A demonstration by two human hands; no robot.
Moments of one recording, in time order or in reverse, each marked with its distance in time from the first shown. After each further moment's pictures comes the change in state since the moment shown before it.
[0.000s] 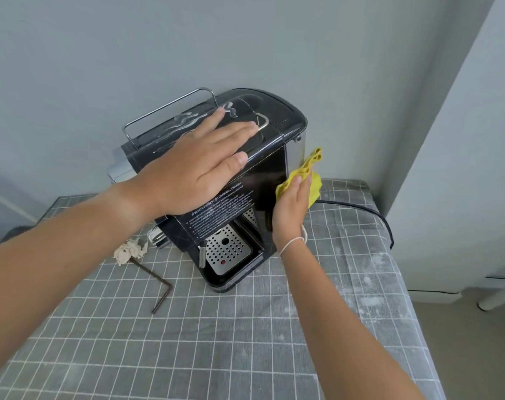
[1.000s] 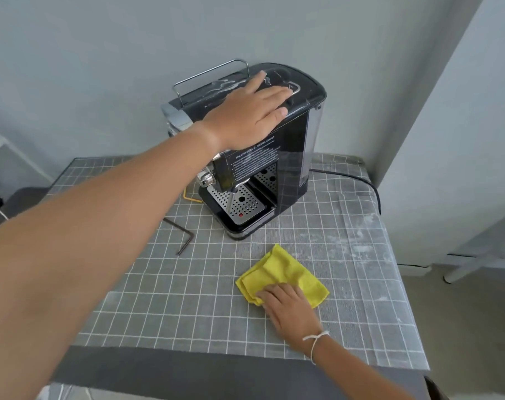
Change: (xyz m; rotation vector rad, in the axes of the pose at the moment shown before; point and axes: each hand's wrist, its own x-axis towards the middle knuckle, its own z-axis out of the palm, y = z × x) left_hand -0.001 0.005 -0.006 0.087 -0.029 0.002; right_hand -0.195 0.101 -0.168 -1.249 -0.841 -0.857
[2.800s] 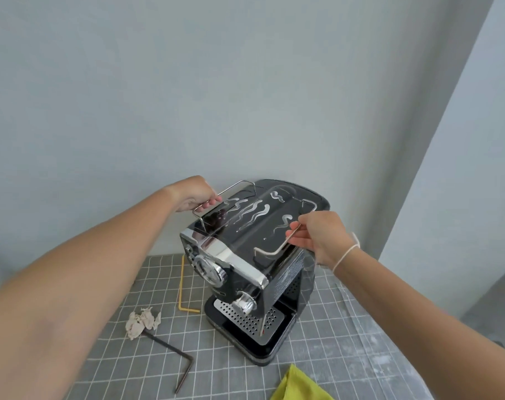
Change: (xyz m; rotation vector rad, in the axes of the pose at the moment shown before) left_hand 0.054 -0.144 -0.050 -0.691 -0.126 -0.620; right_hand 0.272 0.009 -0.253 1.272 0.391 1.090
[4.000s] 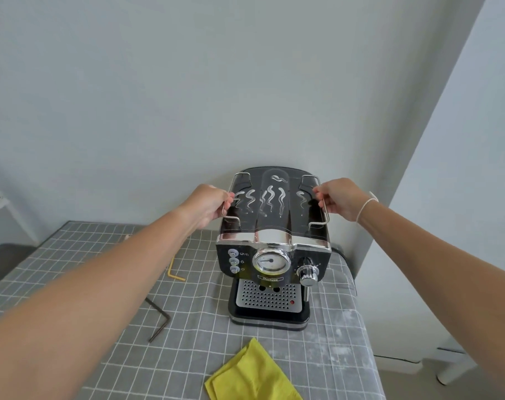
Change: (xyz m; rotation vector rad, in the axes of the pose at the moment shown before) left_hand -0.071 0.029 0.097 -0.681 0.226 -0.132; right_hand 0.082 -0.043 -0.098 -0.435 -0.227 -0.128
